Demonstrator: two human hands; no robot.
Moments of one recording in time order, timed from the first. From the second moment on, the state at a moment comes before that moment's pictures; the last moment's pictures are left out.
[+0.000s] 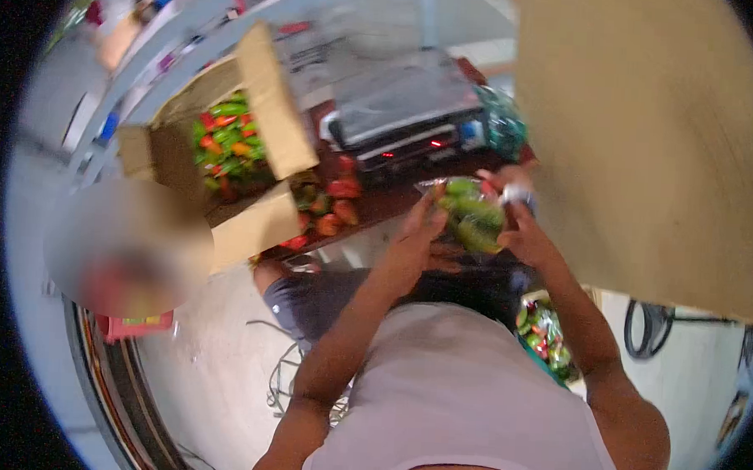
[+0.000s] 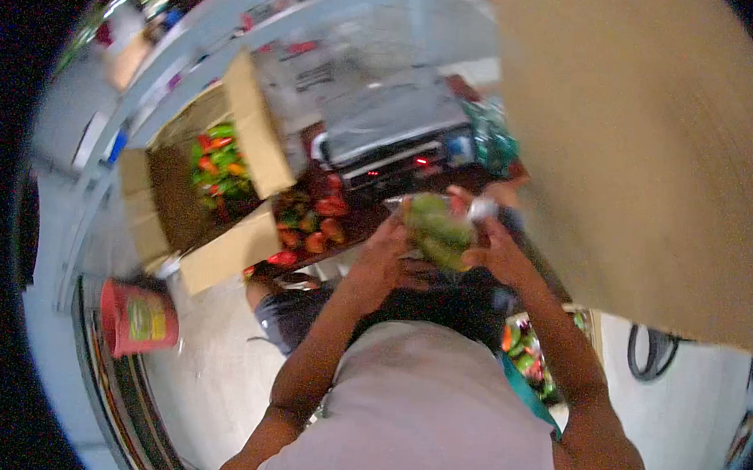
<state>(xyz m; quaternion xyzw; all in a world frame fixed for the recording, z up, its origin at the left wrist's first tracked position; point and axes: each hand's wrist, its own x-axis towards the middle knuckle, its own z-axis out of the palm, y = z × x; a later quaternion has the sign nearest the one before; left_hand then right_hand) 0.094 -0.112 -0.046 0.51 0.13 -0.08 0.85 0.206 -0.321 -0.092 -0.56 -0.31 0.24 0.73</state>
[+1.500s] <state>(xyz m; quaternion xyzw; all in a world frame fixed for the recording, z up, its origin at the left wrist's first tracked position) 0.092 0.313 -0.043 0.94 0.30 0.00 0.14 0.257 -0.307 -0.177 -0.88 -0.37 0.07 0.28</state>
